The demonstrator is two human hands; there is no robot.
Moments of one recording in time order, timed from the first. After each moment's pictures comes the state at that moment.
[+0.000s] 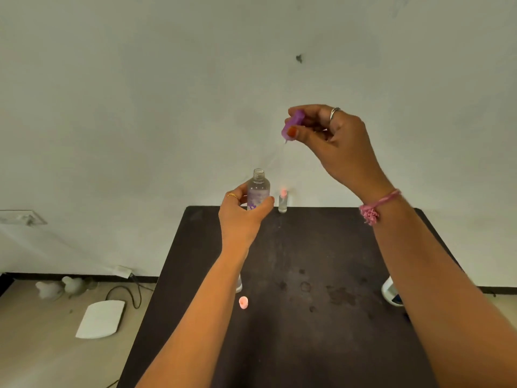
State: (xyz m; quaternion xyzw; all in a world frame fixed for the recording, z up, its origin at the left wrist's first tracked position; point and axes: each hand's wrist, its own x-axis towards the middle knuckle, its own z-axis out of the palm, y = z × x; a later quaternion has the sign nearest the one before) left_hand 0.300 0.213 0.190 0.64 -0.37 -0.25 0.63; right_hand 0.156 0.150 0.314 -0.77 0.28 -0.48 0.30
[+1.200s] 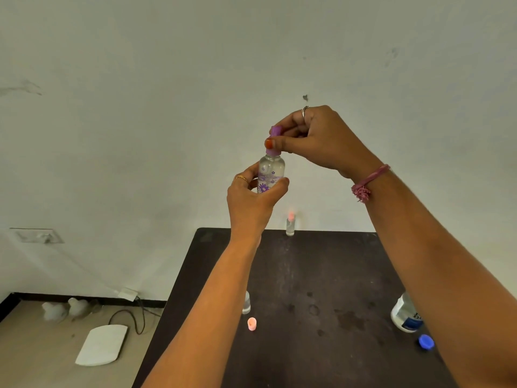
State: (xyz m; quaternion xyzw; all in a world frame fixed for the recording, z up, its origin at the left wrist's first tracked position) left_hand 0.292 0.228 0.277 0.58 -0.39 -0.19 0.69; right_hand 0.186 0.160 0.375 -0.84 0.30 -0.36 0.28
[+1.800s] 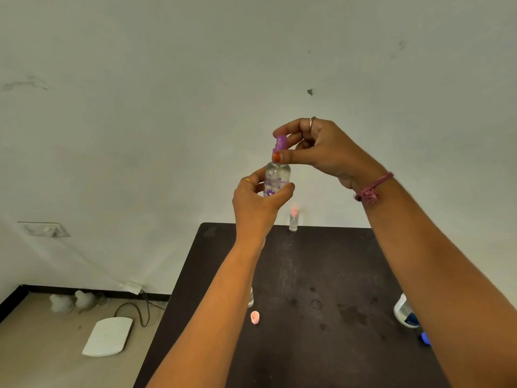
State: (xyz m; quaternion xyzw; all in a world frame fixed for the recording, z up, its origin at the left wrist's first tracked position) left_hand 0.288 0.233 0.264 0.60 -0.39 -0.20 0.67; right_hand 0.181 0.159 0.352 -0.81 0.27 -0.33 0.40
